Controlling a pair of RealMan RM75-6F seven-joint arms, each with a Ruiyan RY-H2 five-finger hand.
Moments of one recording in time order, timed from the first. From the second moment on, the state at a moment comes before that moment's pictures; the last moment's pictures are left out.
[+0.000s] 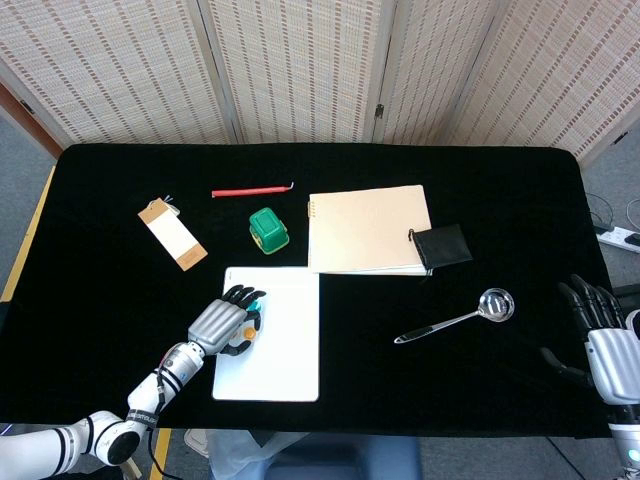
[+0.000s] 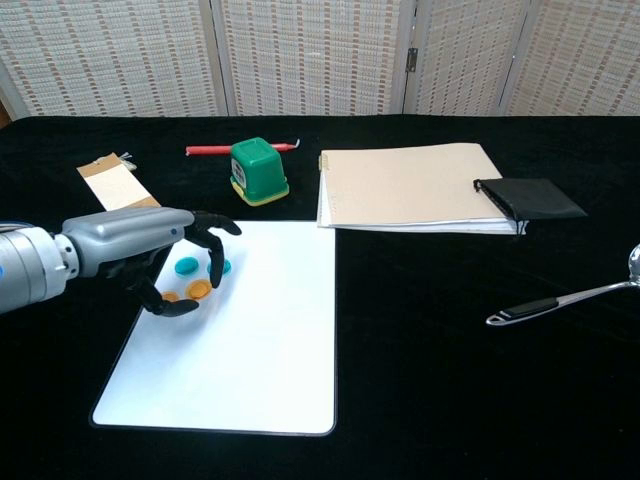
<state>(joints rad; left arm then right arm) -0.67 -1.53 -0.10 -1.49 1.30 0.84 0.21 0.05 -1.10 0.05 -1.56 -1.56 1.54 0.19</state>
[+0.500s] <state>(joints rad) -0.70 -1.55 -0.08 -1.48 1.23 0.82 0.25 0.05 -1.10 0.05 -1.55 -1.56 1.54 0.20</state>
